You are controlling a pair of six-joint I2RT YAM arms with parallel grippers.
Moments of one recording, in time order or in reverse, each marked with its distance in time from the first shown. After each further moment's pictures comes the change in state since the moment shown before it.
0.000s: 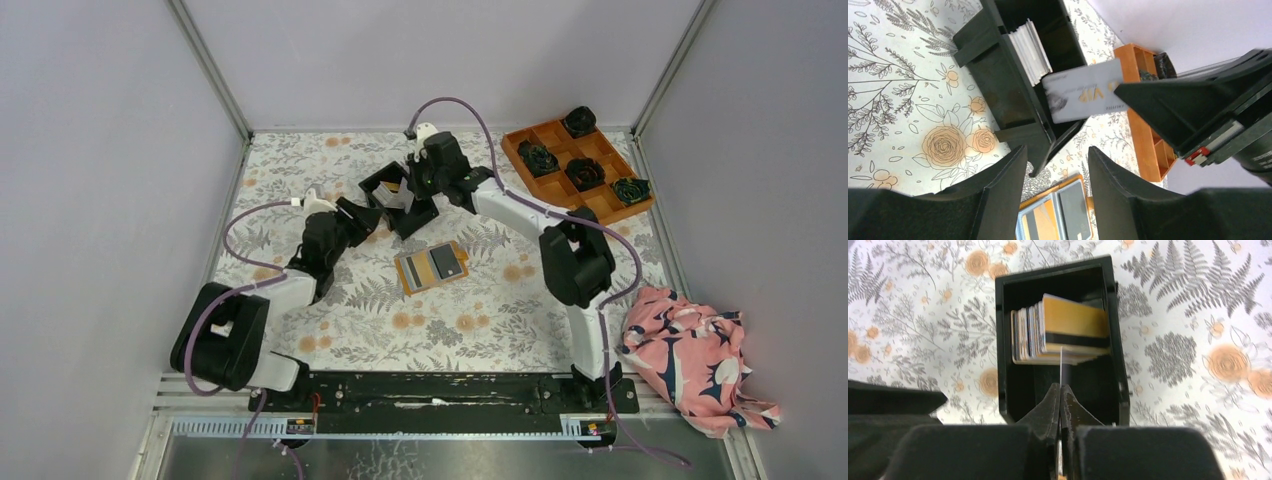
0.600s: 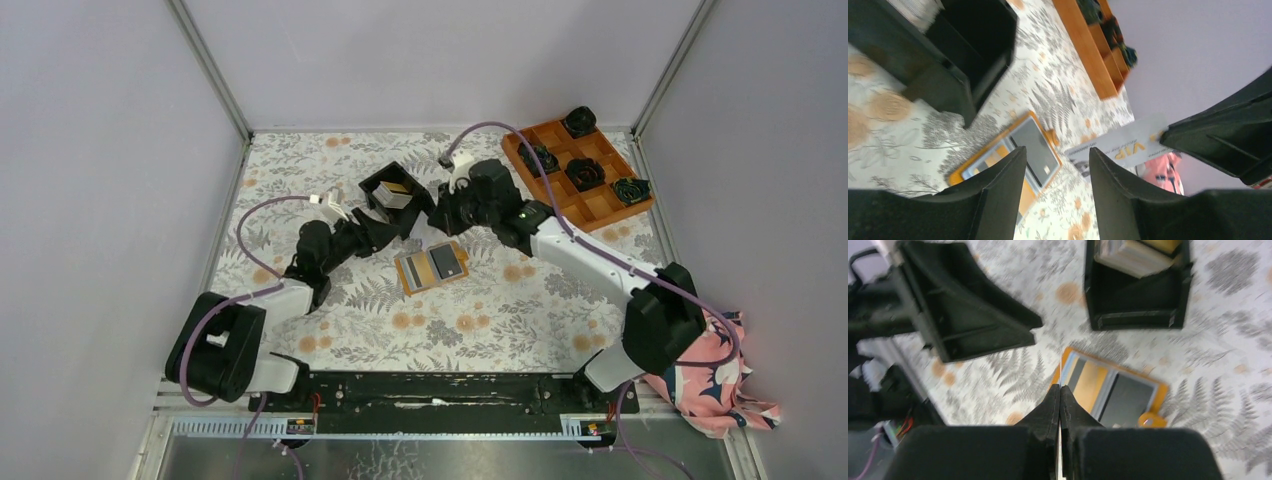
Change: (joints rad) left arm 0.001 -0.108 -0.078 0.082 0.358 0.072; right arm 0.021 -0.565 -0.515 -0.017 -0.141 0.047
